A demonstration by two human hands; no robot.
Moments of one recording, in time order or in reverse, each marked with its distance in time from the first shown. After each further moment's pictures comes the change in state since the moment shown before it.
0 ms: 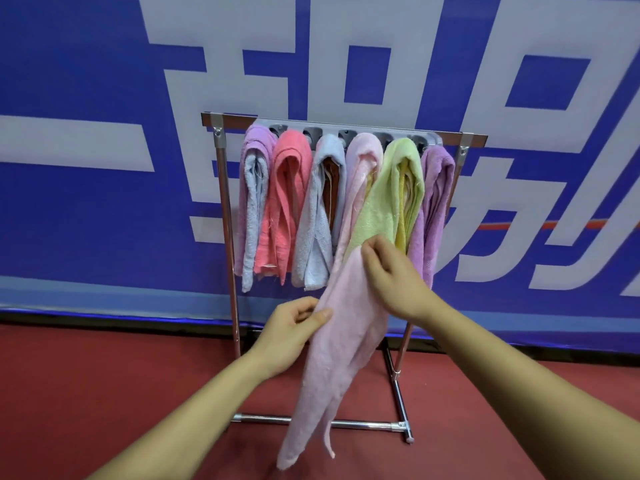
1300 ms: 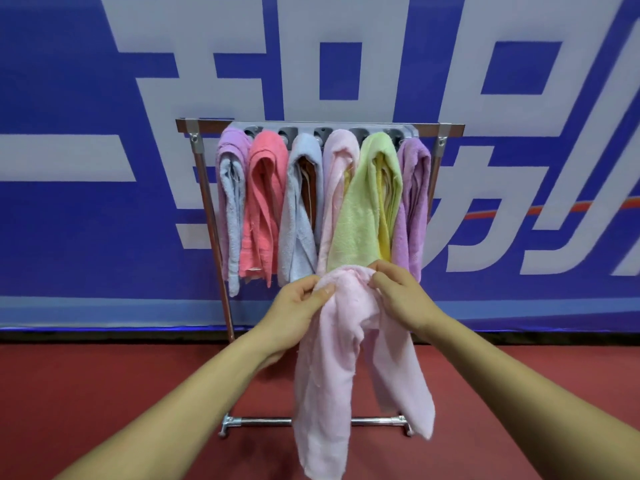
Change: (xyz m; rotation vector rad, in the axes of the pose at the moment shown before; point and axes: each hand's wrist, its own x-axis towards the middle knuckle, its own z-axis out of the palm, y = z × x) left_hand 0.022 0.036 0.036 -0.035 -0.002 -0.066; right_hand -0.030 0.044 -0.021 0.278 -0.069 0.303
